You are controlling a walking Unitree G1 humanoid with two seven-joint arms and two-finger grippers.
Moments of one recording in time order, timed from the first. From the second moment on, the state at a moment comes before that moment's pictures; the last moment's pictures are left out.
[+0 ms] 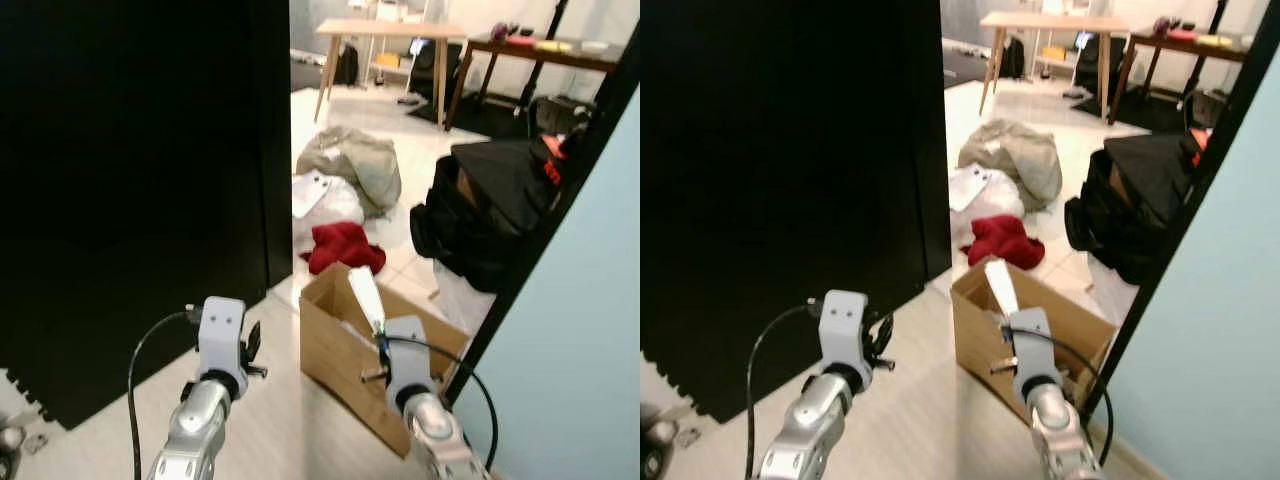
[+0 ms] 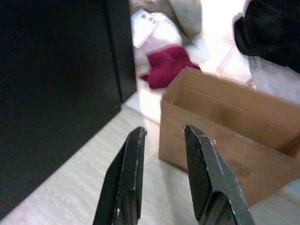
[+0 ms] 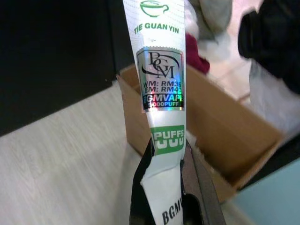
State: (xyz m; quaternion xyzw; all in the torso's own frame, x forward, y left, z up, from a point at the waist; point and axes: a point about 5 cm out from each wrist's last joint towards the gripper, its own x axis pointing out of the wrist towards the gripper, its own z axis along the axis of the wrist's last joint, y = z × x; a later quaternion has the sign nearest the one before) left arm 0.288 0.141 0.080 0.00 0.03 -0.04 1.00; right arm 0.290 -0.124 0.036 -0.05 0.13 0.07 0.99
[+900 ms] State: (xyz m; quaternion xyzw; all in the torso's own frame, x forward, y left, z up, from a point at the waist) left arm 0.289 0.131 0.082 0.00 0.03 -0.06 1.00; right arm 0.289 -0.133 0.035 -0.06 0.13 0.06 0.99
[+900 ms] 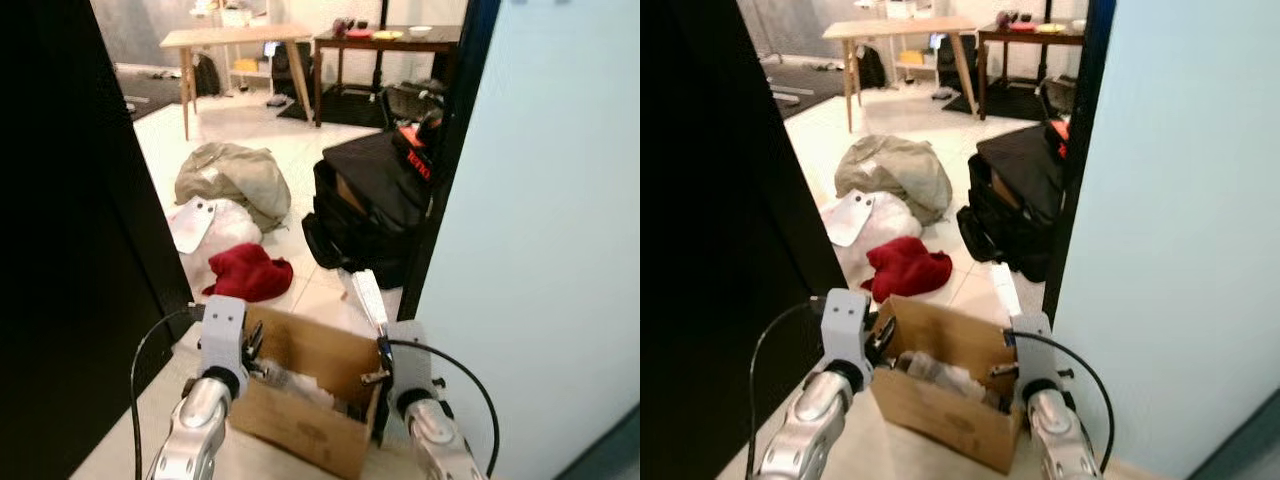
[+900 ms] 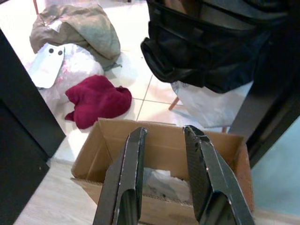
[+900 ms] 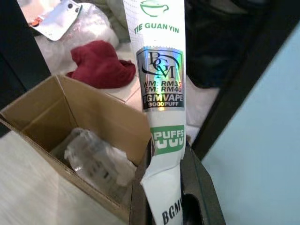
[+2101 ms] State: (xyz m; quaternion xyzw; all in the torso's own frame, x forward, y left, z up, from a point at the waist) left arm 0.288 0.139 0.081 0.00 0.03 -0.05 1.00; right arm 0.288 -0.125 0.035 -0.06 0.13 0.07 0.99
